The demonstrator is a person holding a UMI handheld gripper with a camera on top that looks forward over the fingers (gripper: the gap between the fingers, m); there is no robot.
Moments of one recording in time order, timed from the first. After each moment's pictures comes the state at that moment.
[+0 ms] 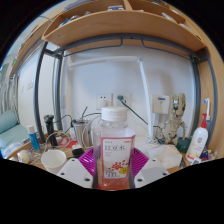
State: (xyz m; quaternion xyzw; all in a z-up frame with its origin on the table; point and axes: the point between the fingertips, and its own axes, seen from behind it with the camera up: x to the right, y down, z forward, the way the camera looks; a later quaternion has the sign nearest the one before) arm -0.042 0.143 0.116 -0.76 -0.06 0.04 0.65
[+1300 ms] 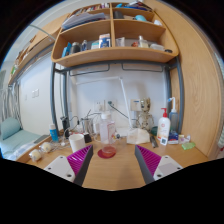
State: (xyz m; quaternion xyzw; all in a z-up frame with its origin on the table) arm 0.000 -0.086 0.141 -0.75 -0.01 0.03 0.66
